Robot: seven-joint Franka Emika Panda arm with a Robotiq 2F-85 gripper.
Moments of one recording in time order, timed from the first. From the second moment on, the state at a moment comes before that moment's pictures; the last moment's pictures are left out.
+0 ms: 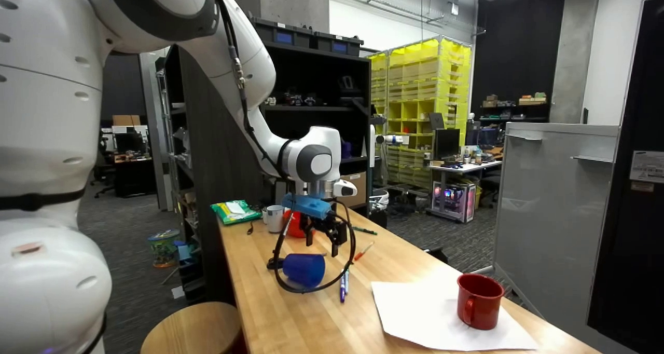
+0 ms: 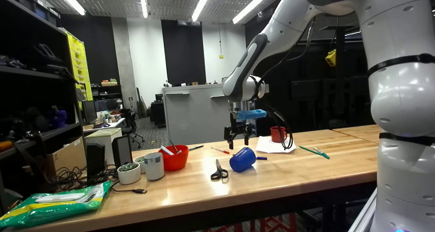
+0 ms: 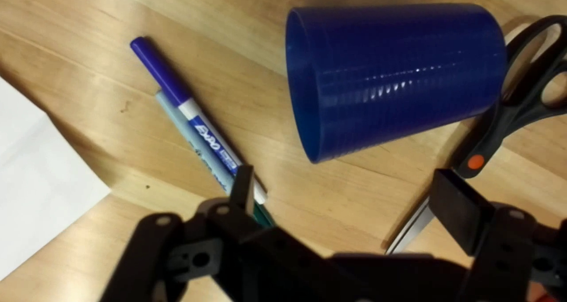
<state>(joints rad) -0.02 0.18 -0.01 -2.24 0.05 2.44 0.00</state>
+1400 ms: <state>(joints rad) -0.16 0.17 -0.01 -2.33 0.86 2.35 -0.92</state>
